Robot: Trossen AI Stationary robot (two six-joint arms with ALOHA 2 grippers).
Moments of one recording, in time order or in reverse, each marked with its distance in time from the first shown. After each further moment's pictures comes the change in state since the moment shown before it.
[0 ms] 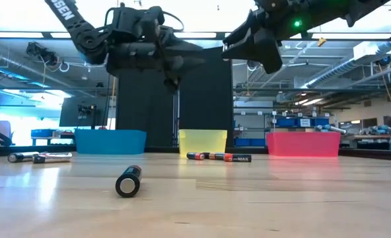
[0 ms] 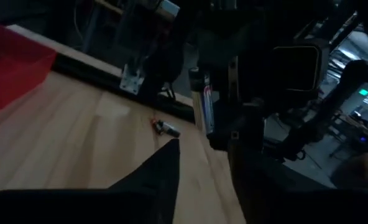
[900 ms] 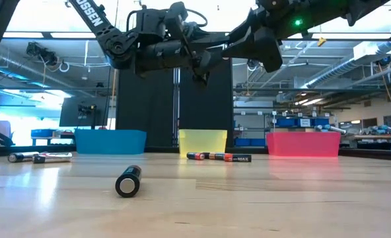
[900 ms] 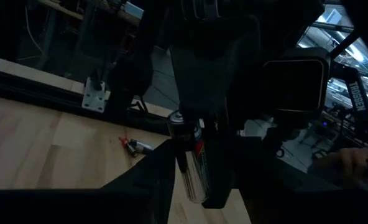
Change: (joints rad) left arm -0.045 0.201 0.208 0.084 0.087 -0.005; right arm 0.001 0.000 0.000 0.004 -0.001 0.004
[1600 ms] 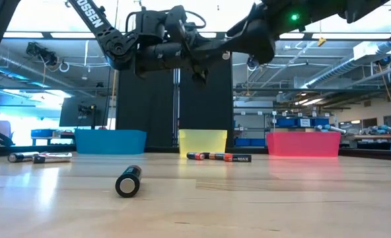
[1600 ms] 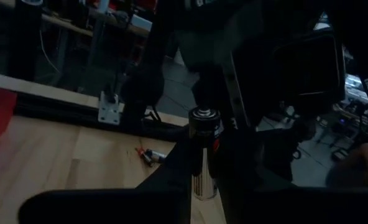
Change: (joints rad) left arm 0.027 -0.001 0.000 0.016 -0.014 0.070; right arm 0.000 0.000 0.000 0.099 0.093 0.023
